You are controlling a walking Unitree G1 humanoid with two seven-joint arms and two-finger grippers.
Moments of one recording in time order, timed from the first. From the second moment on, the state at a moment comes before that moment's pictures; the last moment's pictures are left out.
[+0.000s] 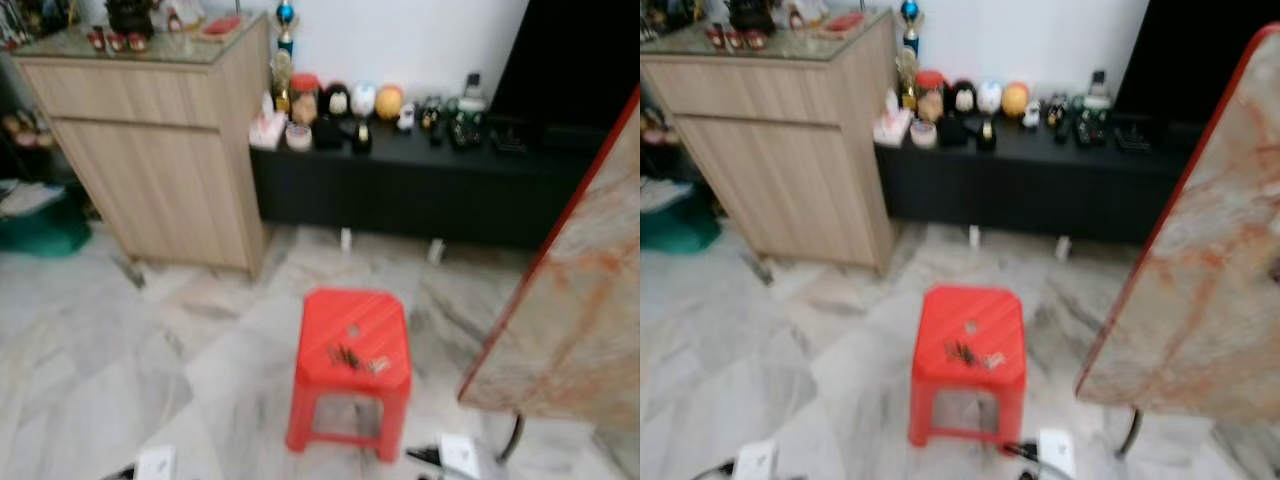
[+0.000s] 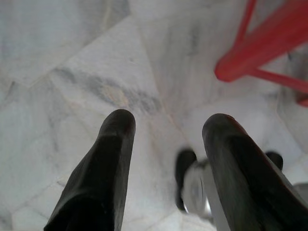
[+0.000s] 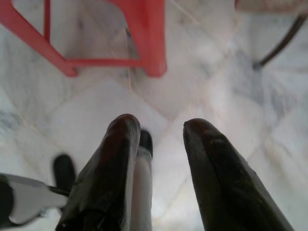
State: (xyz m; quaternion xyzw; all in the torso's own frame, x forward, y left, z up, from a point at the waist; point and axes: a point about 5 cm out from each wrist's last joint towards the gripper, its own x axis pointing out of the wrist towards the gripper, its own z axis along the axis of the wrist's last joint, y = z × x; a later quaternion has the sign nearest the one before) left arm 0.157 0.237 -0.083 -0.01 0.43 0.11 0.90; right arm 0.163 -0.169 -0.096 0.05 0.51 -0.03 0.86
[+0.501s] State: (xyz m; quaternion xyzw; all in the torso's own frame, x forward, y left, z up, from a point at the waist) left arm 0.159 0.240 -0.081 -0.01 0.42 0.11 0.90; right arm 0.167 -0.167 -0.094 0.05 0.50 -0.03 0.86
